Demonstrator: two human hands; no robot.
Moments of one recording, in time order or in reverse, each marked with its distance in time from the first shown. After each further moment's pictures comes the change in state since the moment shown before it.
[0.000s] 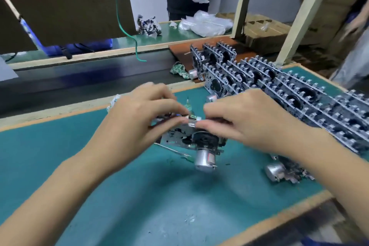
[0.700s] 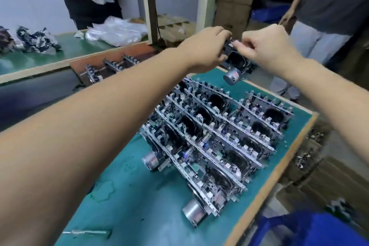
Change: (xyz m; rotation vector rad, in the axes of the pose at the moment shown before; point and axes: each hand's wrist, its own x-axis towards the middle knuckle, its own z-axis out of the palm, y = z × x) left_hand 0.312 0.078 0.205 0.056 -0.324 0.310; right_hand -0.120 0.252 -0.091 -0.528 0.087 0.668
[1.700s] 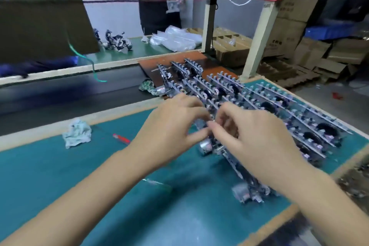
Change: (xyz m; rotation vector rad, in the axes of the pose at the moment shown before) left_hand -0.247 0.026 -0.042 -0.159 0.189 -0.201; right_hand -0.092 -0.218 -0.067 0.480 -0.203 0.034
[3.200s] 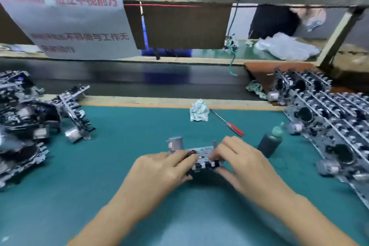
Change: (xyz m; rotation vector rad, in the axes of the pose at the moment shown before) left_hand -0.267 -0.034 -0.084 0.648 0.071 -0.308; right_hand 0.002 -0.158 0.144 0.176 -0.133 -0.783
